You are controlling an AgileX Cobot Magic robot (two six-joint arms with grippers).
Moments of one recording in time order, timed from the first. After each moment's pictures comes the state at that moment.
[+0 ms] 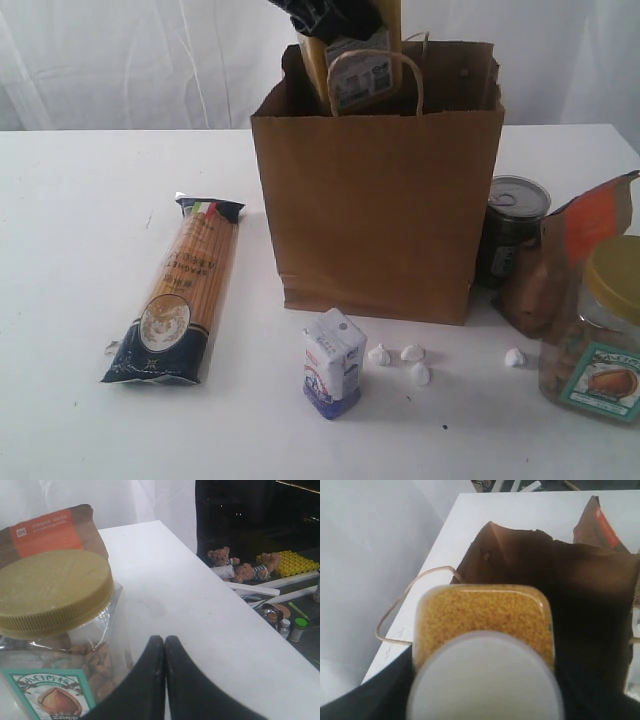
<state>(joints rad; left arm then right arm) -0.61 1.86 -2.06 -0.47 0.93 0.93 -0.24 0.01 0.00 -0.17 0.33 0.18</state>
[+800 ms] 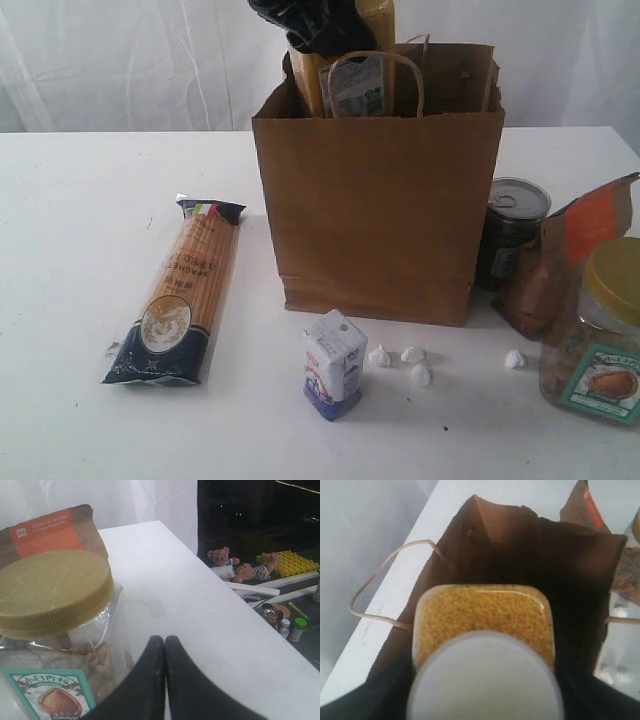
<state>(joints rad) -0.61 1.86 -2.06 -0.43 1.01 0.84 -0.24 0.01 0.00 -0.17 0.33 0.18</state>
